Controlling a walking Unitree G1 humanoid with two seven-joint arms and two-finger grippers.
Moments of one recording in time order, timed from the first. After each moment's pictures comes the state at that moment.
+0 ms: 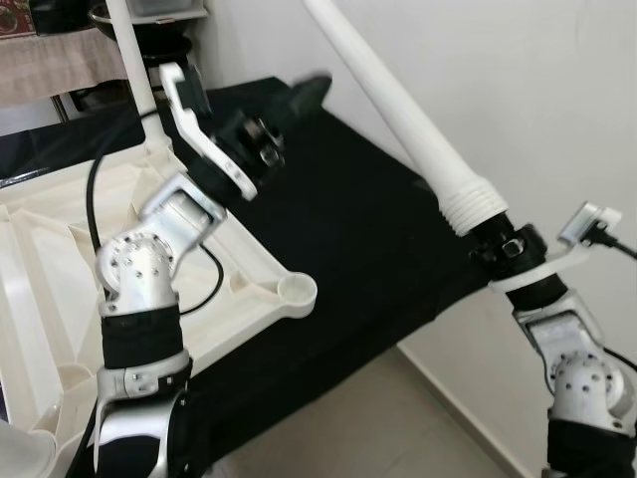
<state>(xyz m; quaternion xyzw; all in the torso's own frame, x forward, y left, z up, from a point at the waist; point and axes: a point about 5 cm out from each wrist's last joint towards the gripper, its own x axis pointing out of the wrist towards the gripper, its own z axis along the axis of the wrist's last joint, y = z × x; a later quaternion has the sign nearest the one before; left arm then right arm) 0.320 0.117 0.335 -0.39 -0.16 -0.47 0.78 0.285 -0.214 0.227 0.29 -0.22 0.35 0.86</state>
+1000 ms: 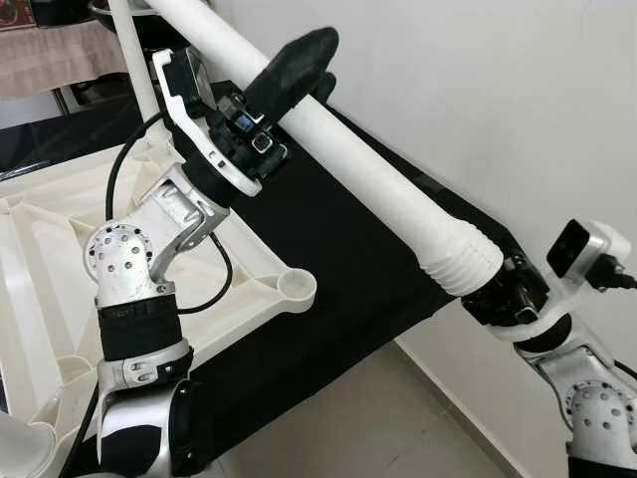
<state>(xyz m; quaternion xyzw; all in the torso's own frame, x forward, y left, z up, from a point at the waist) 0.299 0.113 0.347 -0.47 -0.13 -0.57 0.66 0.249 -0.188 0.229 0.24 -0.21 0.52 0.79</state>
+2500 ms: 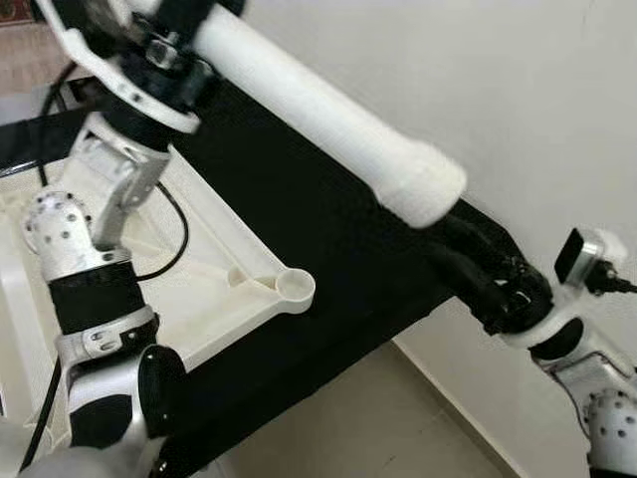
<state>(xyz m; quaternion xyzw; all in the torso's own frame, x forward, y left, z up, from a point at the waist) 0.299 0.162 0.391 -0.48 -0.24 -0.55 0.64 0.246 -0.207 0.219 0.19 -0.16 0.48 0.84</state>
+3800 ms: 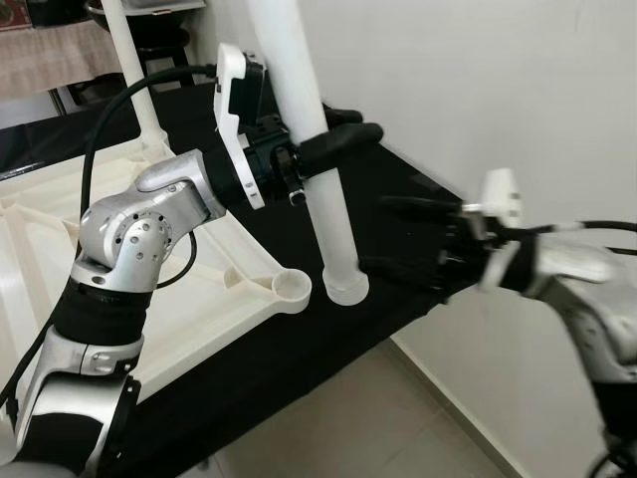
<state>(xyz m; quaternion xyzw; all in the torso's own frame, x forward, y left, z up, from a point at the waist) 0.297 0.088 0.347 -0.03 -0.19 -0.62 0.76 0.294 -0.155 0.266 -0.14 -0.07 0.55 0.82</state>
